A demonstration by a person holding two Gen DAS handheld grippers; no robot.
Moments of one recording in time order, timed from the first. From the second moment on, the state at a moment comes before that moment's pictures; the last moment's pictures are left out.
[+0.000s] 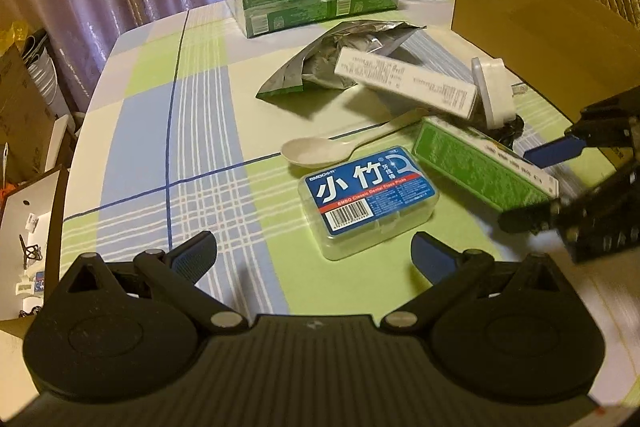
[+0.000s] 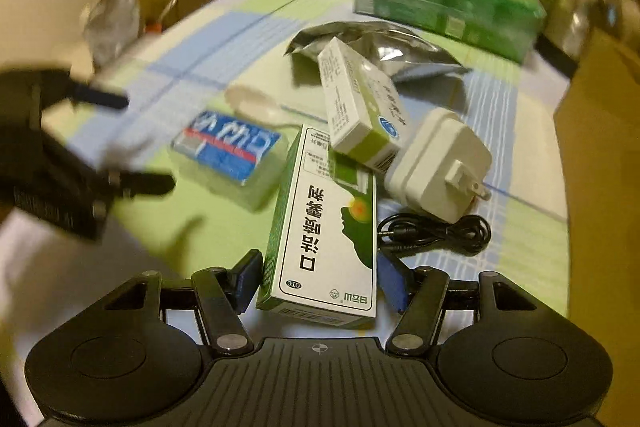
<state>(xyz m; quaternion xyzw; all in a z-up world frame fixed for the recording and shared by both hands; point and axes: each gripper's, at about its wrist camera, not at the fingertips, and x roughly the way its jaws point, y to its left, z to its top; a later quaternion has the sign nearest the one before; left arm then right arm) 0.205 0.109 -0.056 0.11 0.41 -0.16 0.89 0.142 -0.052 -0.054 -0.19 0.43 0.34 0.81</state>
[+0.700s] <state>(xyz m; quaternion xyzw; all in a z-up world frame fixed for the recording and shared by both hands) 0.234 0.090 -0.072 0.03 0.43 -0.13 0.89 0.119 -0.083 -0.058 -0.19 0.42 0.34 0.82</state>
